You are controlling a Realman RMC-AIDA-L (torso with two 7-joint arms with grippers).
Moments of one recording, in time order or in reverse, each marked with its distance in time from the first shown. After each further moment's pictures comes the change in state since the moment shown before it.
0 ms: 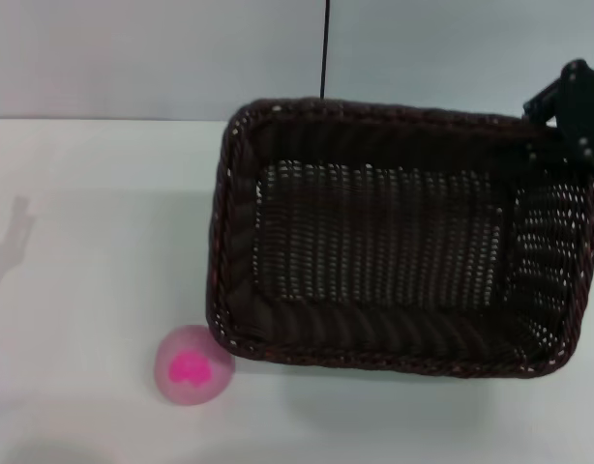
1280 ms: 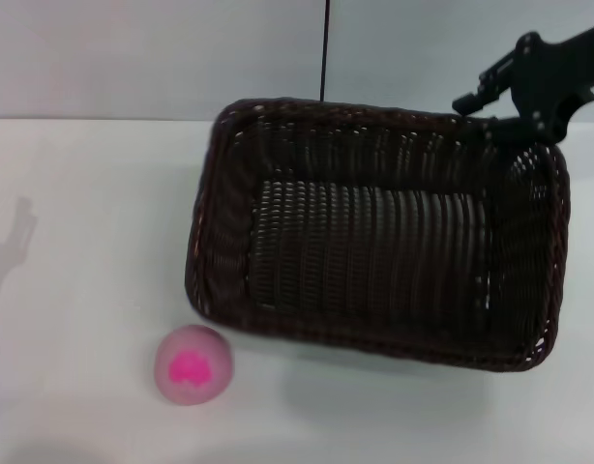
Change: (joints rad) left arm -0.016 0.002 0.007 -0.001 0.000 -0.079 0.009; right arm 0.102 0.006 -0.020 0.103 -0.025 0.098 -0.053
